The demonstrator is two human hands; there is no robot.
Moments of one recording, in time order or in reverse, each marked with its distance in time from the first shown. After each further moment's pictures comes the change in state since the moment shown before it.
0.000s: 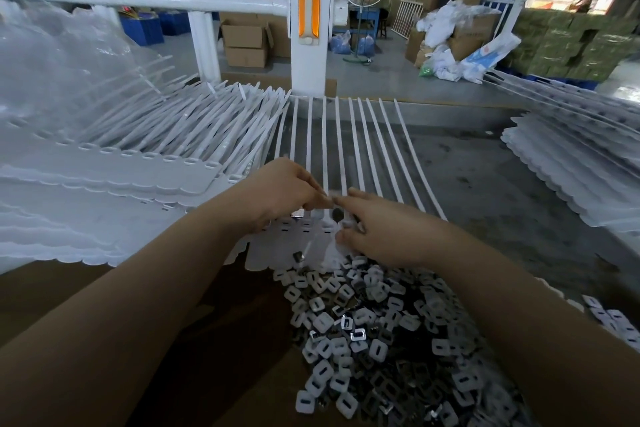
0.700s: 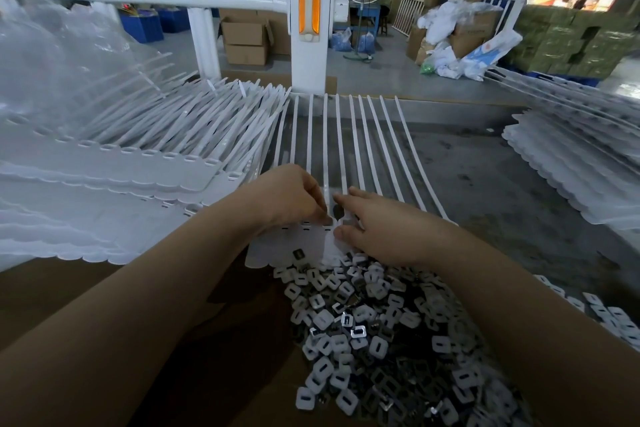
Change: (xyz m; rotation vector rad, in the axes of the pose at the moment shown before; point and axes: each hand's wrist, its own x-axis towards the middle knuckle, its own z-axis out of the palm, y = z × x) left_hand -0.005 0.003 0.005 0.239 -0.045 0.014; right_hand -0.002 -0.004 -0.002 -0.008 0.002 0.008
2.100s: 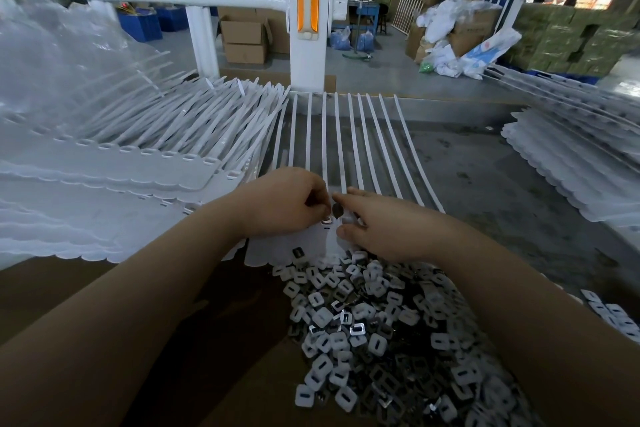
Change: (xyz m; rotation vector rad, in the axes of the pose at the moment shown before) left_hand 0.004 -0.012 0.001 0.268 -0.011 0.388; right_hand -0.001 0.002 -0.002 -0.005 -0.013 -0.028
